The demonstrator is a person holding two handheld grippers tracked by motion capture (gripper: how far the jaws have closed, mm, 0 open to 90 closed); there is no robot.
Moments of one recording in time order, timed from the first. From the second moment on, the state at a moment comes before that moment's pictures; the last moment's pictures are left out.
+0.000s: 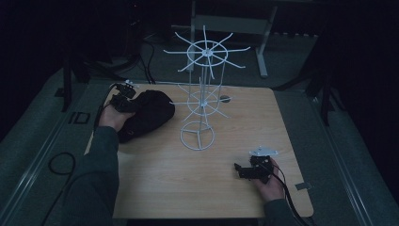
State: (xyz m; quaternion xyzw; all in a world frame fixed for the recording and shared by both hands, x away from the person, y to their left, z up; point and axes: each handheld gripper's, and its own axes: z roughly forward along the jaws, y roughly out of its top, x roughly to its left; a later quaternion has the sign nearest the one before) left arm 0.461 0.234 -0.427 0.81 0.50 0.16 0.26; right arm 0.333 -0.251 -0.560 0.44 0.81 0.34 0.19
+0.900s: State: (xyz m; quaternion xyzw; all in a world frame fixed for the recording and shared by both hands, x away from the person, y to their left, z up) left arm 0.436 0.246 -0.391 0.79 0.49 0.16 0.33; right arm 0.333 -0.251 -0.560 0.44 0.81 0.34 0.19
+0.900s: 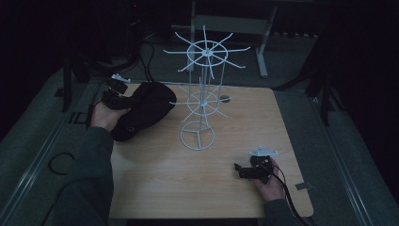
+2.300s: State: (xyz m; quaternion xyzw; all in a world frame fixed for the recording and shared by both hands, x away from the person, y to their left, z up) left arm 0.404 0.271 -0.340 0.73 0.48 0.16 0.45; right arm 0.333 -0.251 -0.560 0.44 0.81 0.34 0.19
